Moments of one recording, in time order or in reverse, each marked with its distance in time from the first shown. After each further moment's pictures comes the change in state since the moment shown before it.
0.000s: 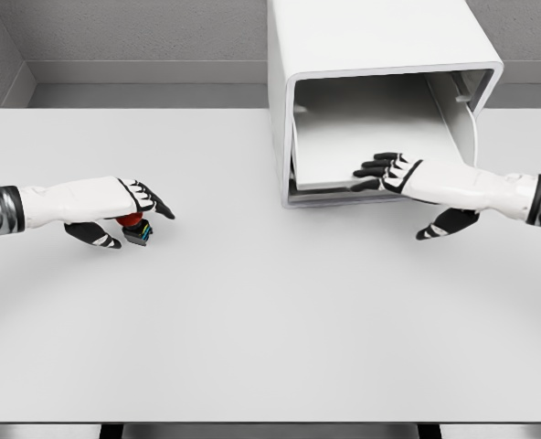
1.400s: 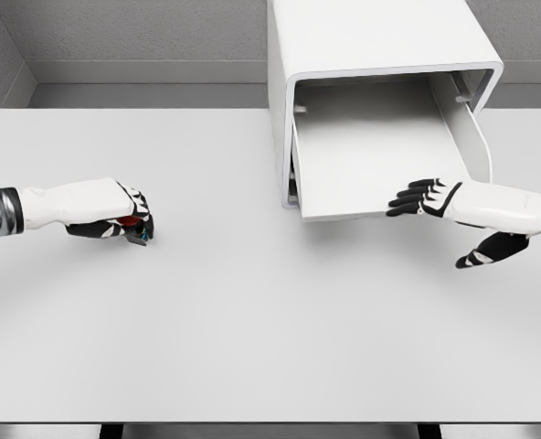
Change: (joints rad) left arm -0.009 0.001 -0.023 0.009 0.014 0.003 0.003; right arm 0.028 -0.226 0.056 -0.153 -0.147 0.000 -0.015
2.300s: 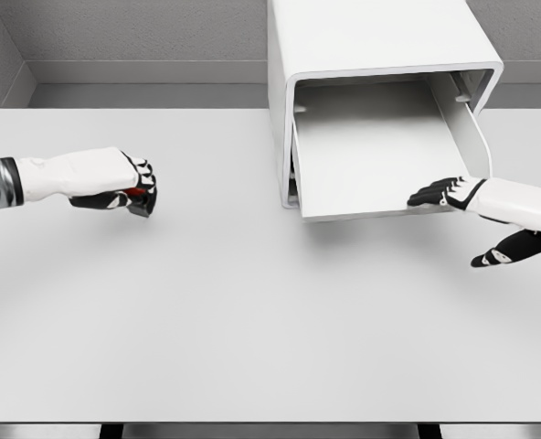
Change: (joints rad) left arm -0.078 -0.012 0.015 -0.021 0.010 -0.004 -0.003; right arm 0.000 -0.077 0.047 -0.013 -0.059 0.001 -0.095
